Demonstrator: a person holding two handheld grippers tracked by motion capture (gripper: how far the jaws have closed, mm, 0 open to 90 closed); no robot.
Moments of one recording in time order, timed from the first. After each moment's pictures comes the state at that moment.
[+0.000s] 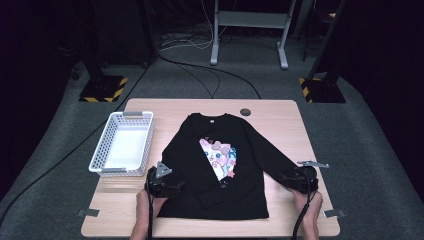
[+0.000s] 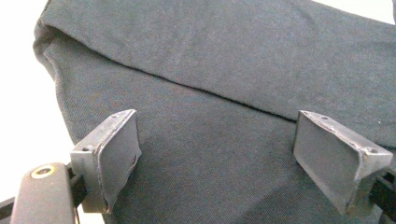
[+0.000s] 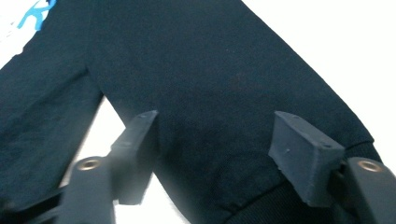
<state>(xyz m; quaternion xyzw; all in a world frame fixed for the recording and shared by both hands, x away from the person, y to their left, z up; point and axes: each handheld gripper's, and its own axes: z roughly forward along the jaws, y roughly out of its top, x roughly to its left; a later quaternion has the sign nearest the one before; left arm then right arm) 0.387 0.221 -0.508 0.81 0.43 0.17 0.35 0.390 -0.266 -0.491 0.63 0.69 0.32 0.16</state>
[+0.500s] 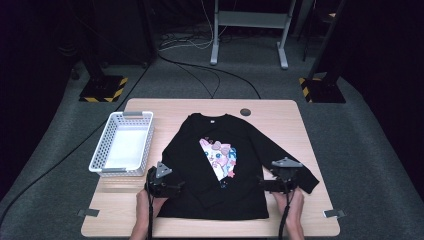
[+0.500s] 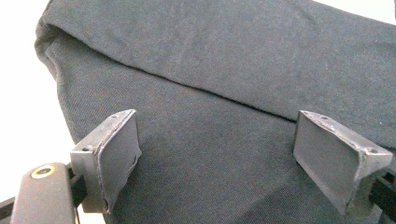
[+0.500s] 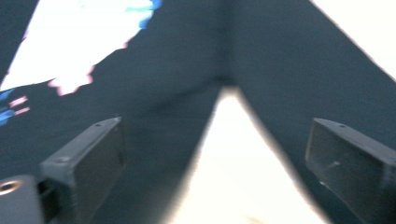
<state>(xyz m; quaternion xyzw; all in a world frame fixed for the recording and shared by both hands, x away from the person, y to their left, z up) 0.387 0.221 -0.508 0.81 0.43 0.18 0.35 0.384 -0.189 -0.475 0.54 0.75 0.31 0.21</state>
